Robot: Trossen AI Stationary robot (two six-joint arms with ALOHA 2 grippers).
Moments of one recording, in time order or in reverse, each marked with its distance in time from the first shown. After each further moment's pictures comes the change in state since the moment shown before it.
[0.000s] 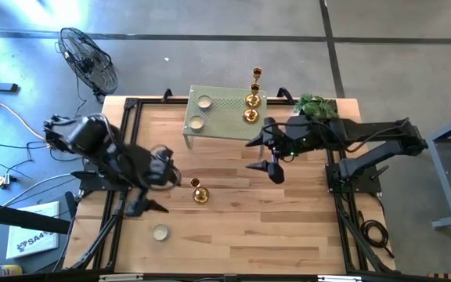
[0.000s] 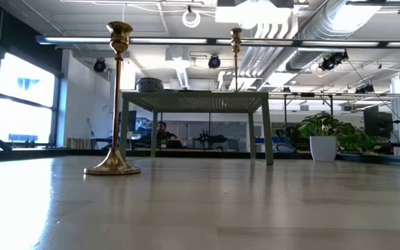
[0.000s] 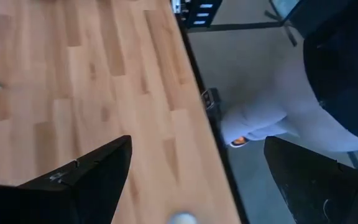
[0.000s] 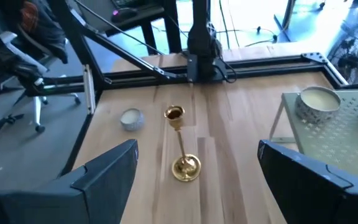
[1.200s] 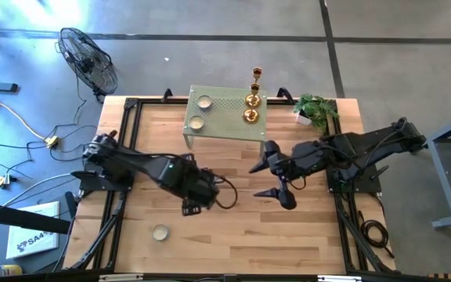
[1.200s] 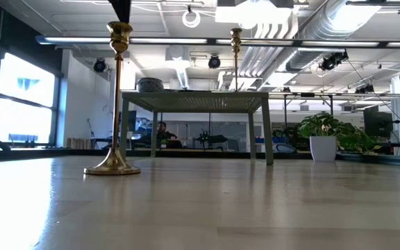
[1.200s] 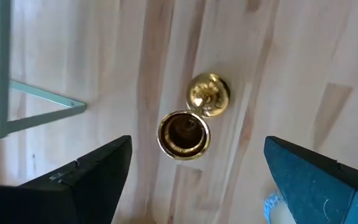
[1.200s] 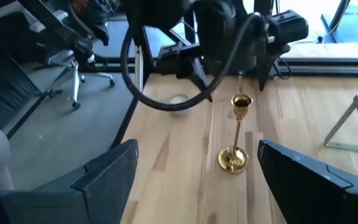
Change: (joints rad) left arm 0.105 0.373 -0.076 -0.270 -0.317 -0.214; right arm 0.214 -0.001 0.000 -0.015 0.050 0.023
